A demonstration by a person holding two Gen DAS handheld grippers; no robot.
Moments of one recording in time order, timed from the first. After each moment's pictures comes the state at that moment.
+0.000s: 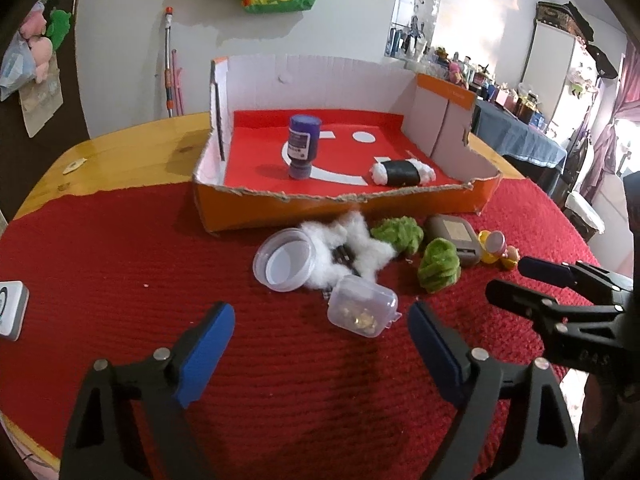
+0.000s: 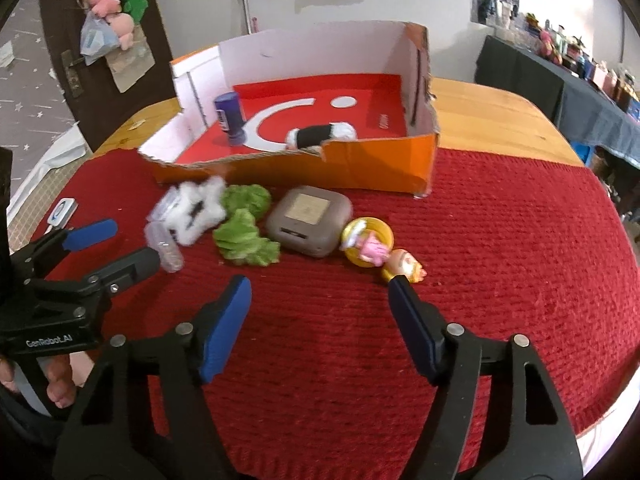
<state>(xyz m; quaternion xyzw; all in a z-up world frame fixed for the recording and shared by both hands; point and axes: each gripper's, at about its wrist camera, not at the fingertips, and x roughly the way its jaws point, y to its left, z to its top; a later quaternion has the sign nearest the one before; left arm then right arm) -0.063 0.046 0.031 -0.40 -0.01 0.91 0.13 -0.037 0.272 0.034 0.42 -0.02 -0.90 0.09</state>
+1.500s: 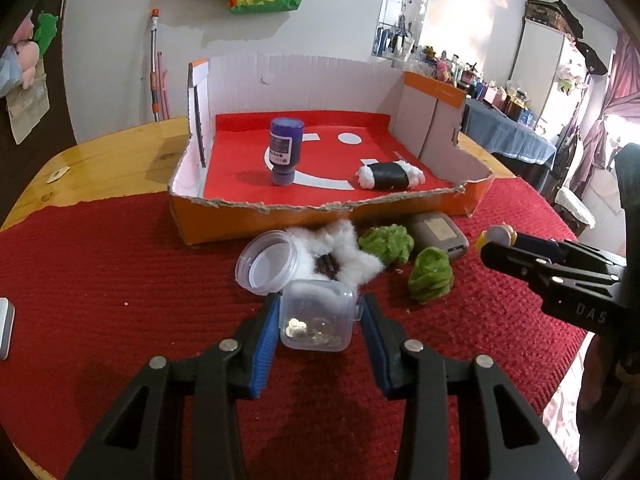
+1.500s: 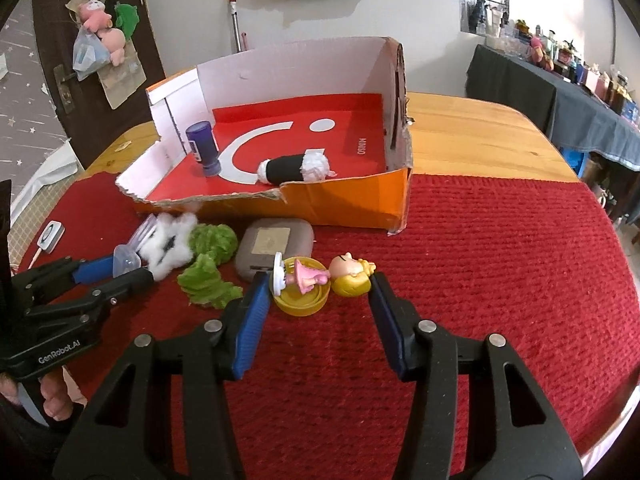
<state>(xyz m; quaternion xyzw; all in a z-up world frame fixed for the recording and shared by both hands) -0.071 0.052 0.033 -0.39 0.00 0.91 0.15 -0.053 0.286 0.043 0.40 -0.03 -0.91 0.09</state>
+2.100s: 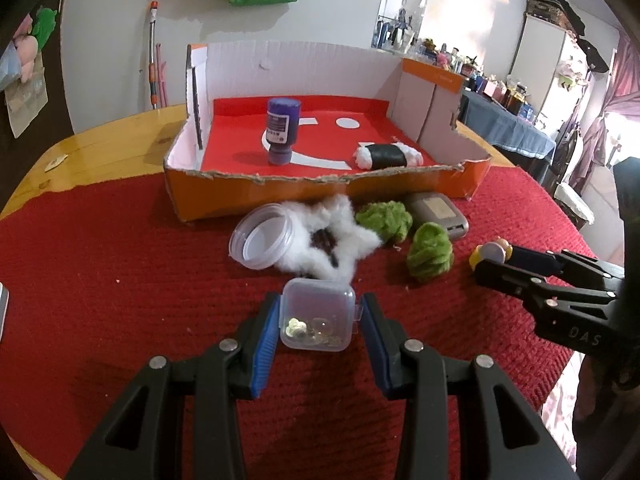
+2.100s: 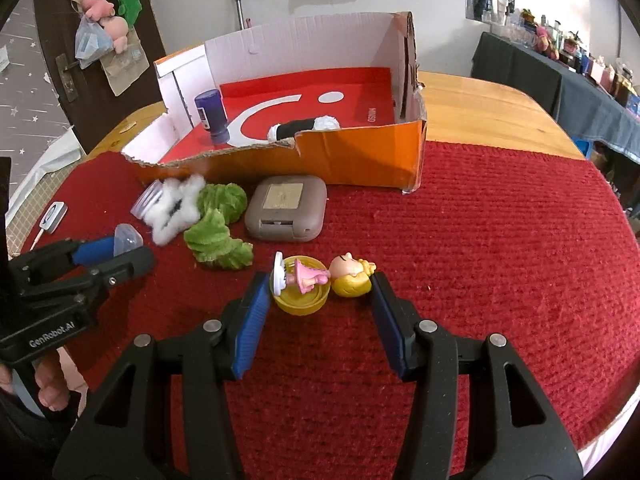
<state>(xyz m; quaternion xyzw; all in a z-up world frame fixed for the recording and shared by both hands) -0.064 0.053 0.021 -0.41 0.00 0.90 0.15 -0.039 0.280 0.025 0.42 -0.03 -0.90 0.09</state>
